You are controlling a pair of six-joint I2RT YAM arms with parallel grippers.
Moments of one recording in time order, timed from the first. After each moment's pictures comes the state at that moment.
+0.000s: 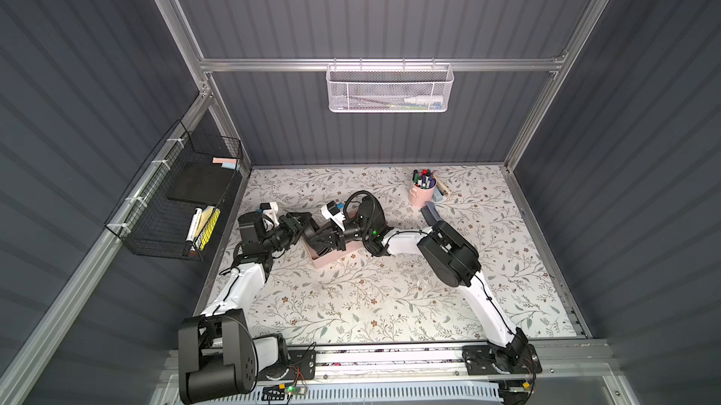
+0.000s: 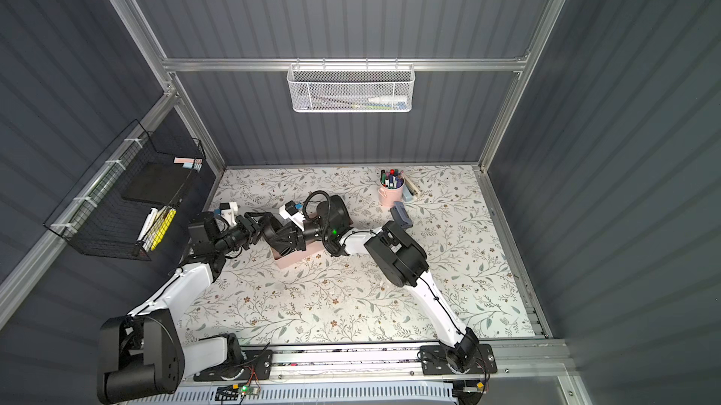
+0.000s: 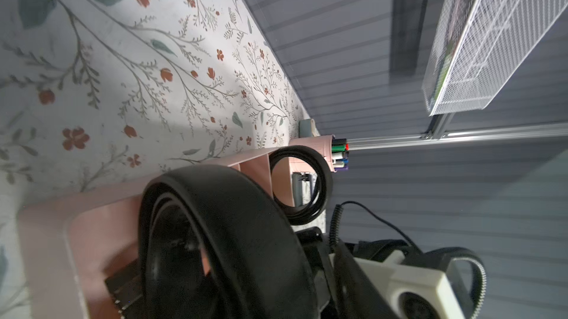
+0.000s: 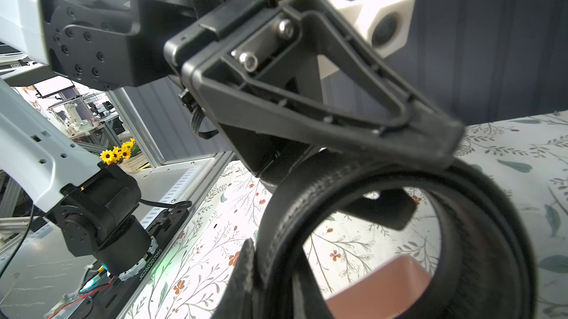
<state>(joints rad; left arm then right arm) 0.17 1.25 0.60 0.22 0.76 -0.99 0.82 2.41 1.58 0.90 -1.02 0.31</state>
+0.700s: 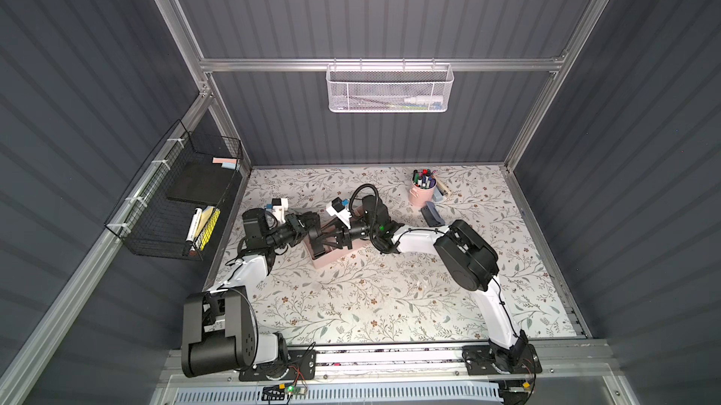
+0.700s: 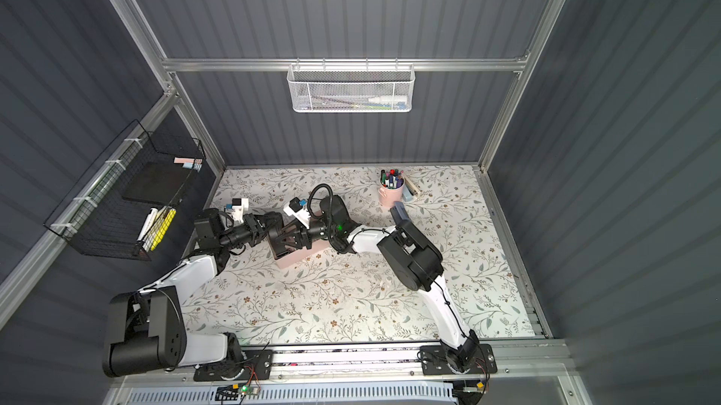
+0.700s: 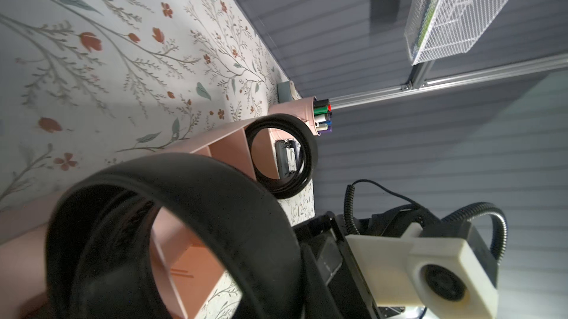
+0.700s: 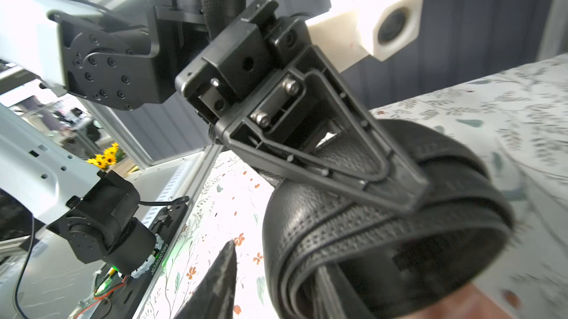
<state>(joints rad) 0.16 1.37 0.65 0.31 0.97 -0.90 0.81 2.19 1.43 0.62 -0.91 0.22</state>
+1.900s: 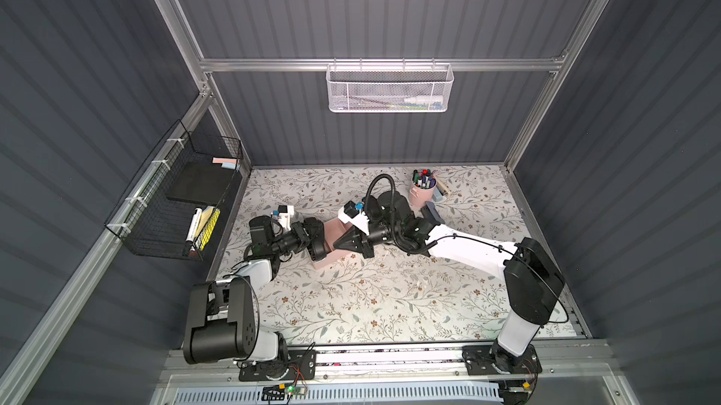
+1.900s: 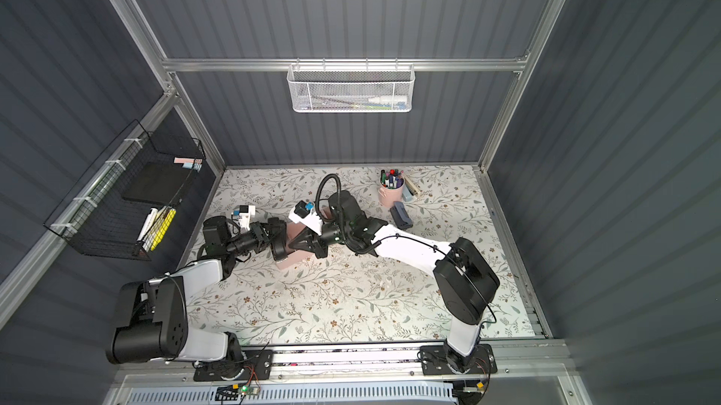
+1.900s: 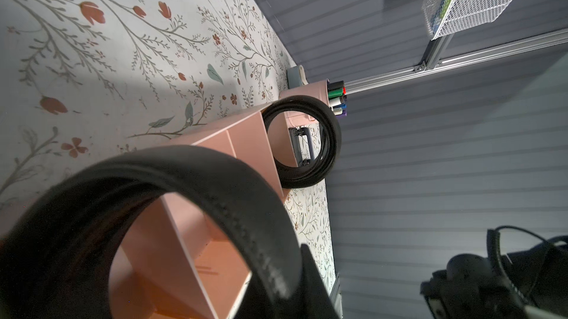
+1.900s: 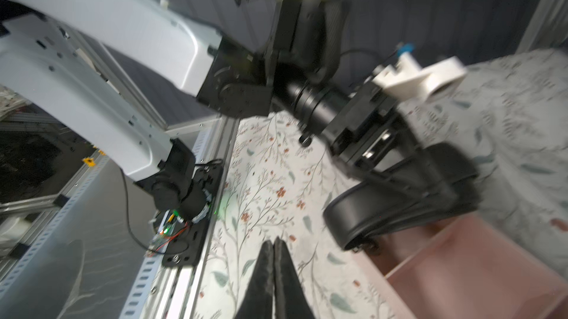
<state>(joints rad) 0.15 1.45 0.56 0.44 0.96 -0.87 0.87 1.77 1.27 0.02 -0.85 -0.09</state>
